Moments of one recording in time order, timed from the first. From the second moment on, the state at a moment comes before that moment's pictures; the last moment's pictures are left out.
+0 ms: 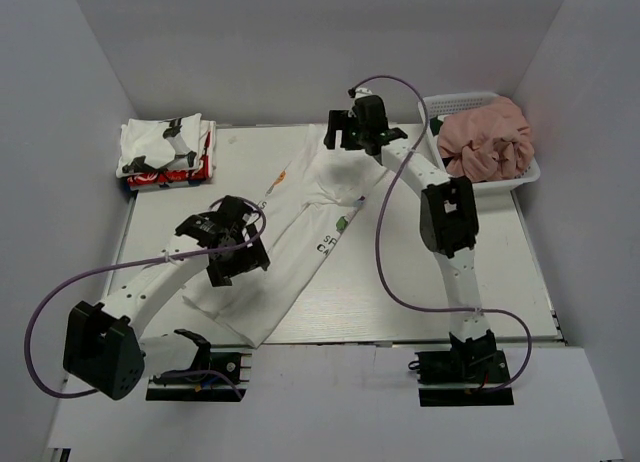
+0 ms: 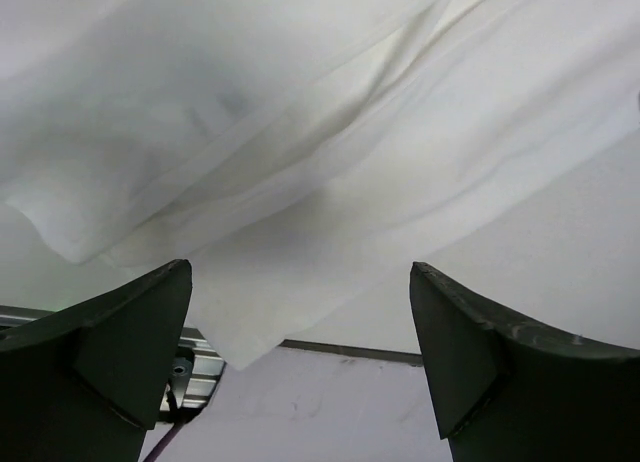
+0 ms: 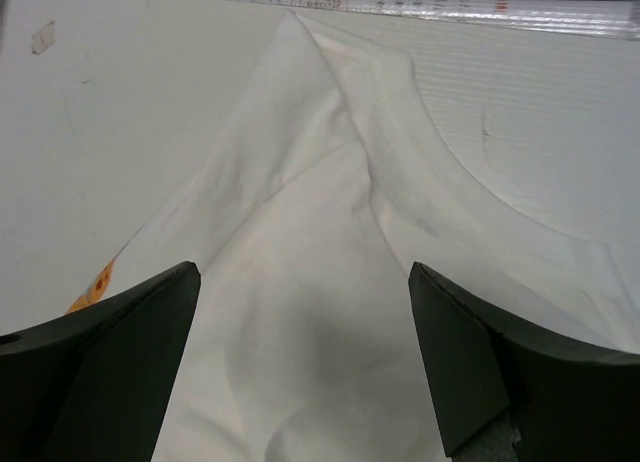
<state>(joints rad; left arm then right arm) -0.45 1.21 0.87 -0.94 -0.08 -0.82 0.43 2.42 2.12 -0.22 -0.11 0.28</state>
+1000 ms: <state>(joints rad) -0.72 1.59 0.87 -0.81 -0.04 -0.80 0.52 2.28 1.82 -0.59 0.19 0.34</state>
